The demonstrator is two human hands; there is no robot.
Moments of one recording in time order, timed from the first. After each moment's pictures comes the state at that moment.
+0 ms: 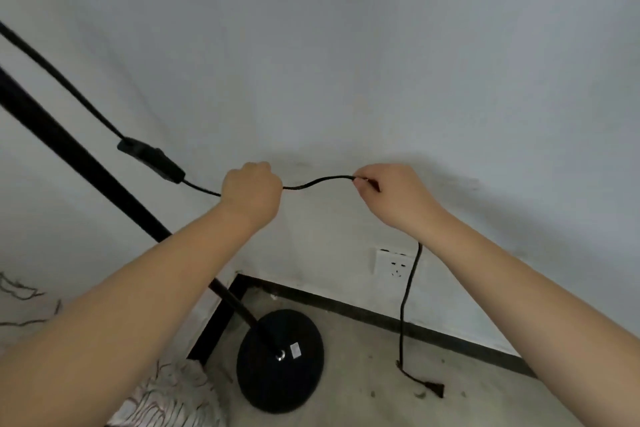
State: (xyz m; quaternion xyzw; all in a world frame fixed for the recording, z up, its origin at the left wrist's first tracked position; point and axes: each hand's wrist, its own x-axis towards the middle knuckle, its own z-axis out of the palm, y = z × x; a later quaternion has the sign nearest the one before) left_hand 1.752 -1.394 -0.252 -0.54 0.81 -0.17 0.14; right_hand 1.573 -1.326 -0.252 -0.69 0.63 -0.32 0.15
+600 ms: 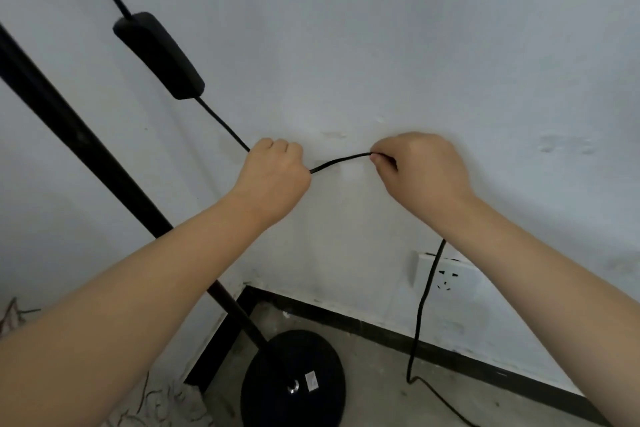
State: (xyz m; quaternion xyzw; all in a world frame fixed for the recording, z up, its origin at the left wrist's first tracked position) left_hand 1.767 -1.402 -0.291 -0.35 0.85 -0.39 0.06; right_hand 1.591 -1.366 -0.306 -0.70 0.62 -0.34 -0.10
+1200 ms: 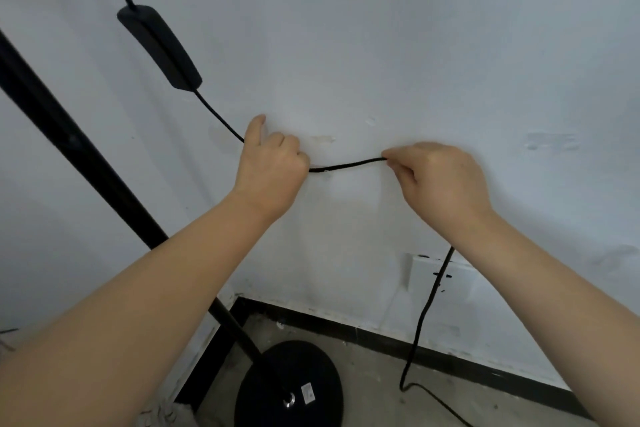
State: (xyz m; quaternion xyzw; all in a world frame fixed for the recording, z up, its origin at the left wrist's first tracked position) left_hand 1.757 -1.405 -0.287 -0.41 0.83 -0.38 0.00; right_hand 1.575 -1.355 -0.323 -0.67 0.63 -0.37 -0.14
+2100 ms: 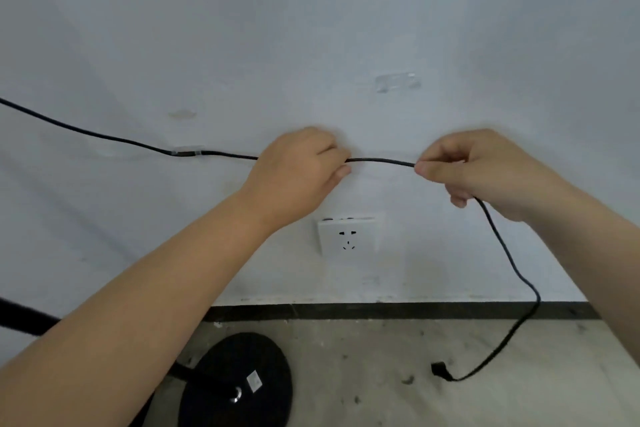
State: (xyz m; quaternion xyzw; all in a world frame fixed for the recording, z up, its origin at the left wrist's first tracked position) left_hand 1.639 -1.371 -0.336 -0.15 0.96 -0.12 -0.22; right_hand 1.468 -1.248 -0.334 -0.47 0.72 -0.43 0.27
